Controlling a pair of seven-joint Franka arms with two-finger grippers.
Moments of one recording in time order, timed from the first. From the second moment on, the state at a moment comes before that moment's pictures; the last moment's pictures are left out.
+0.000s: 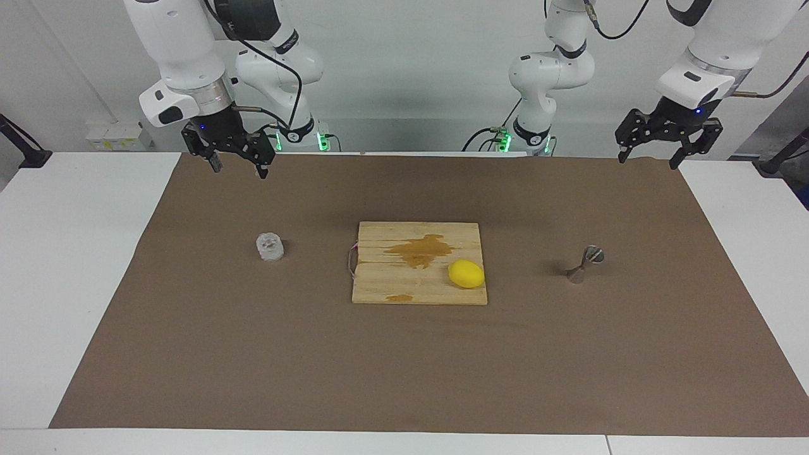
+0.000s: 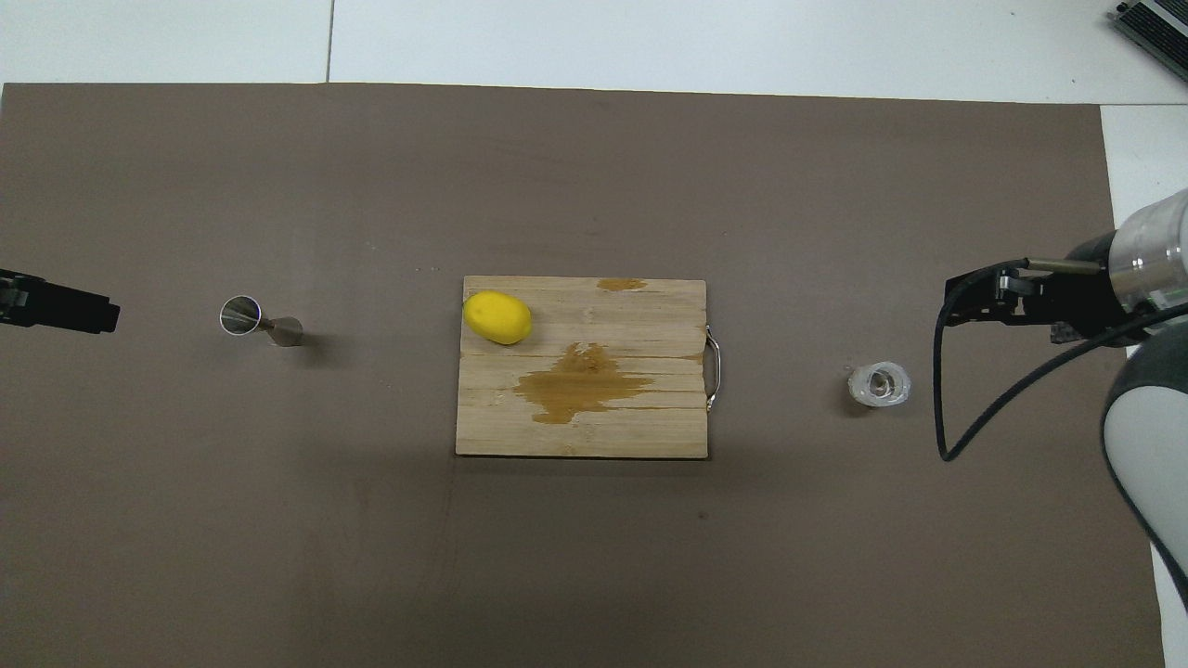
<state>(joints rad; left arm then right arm) 0.05 -0.06 -0.11 -1.56 -0.01 1.54 0.19 0.08 -0.04 0.01 -1.64 -0.01 1.60 0.27</state>
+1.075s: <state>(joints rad) 0.05 -0.06 -0.11 -1.56 -0.01 1.53 0.17 0.08 -0.04 0.01 -1.64 -0.01 1.60 0.27</state>
